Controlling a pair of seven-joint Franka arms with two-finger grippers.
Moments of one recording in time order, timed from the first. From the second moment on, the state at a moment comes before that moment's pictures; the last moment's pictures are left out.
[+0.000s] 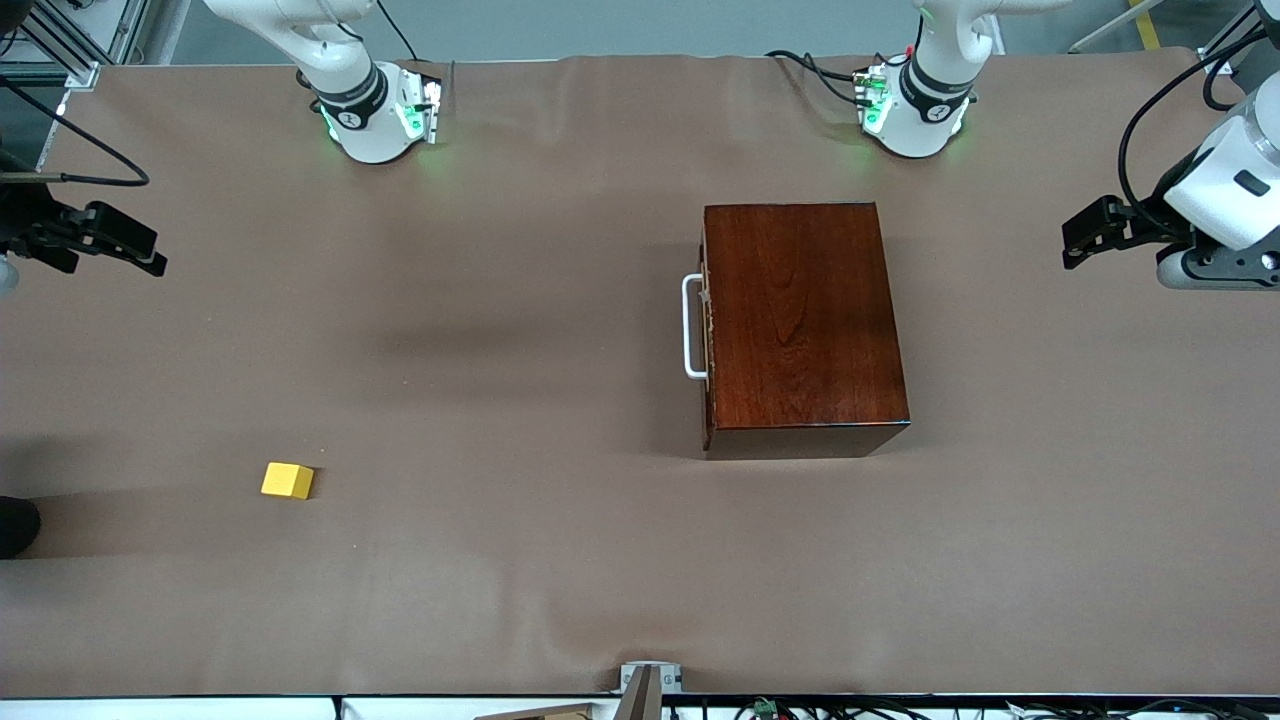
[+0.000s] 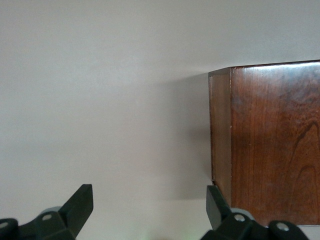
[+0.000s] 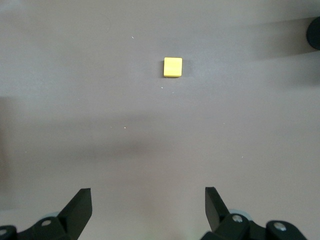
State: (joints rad) left arm -0.01 0.00 -0.09 -1.57 0.04 1.53 -0.03; right arm 0.00 0.02 -0.01 -1.50 0.02 1.49 0.05
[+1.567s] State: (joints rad) left arm -0.16 0.14 -0.16 -1.47 -0.07 1.57 -0.20; right arm 0.00 0.03 -0.01 -1.50 0.02 1.49 0.05
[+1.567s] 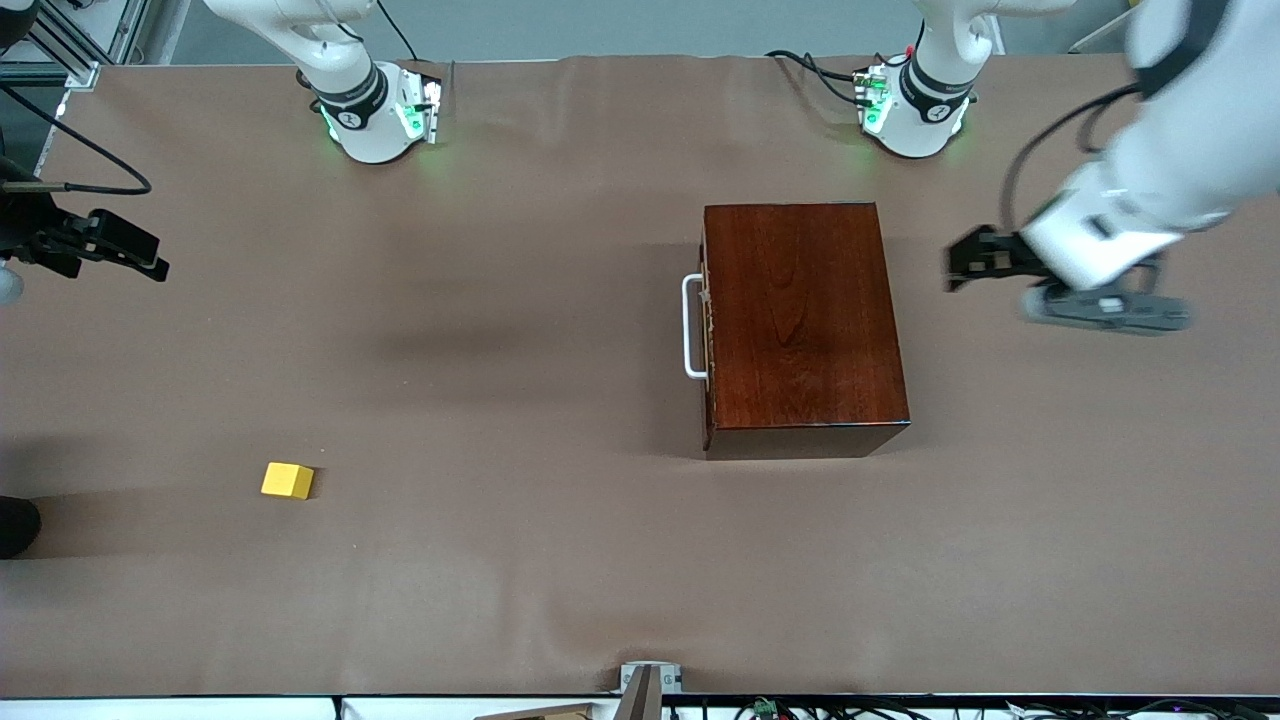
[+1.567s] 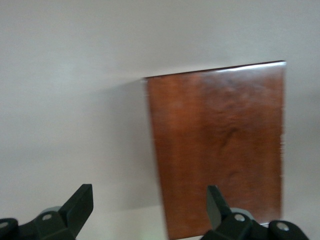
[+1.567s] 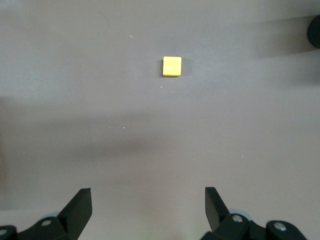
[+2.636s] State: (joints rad) left arm -0.74 0.44 -0.15 -1.28 0.00 1.62 -0.88; right arm 0.00 0.03 -0.01 -1.50 0.02 1.49 0.05
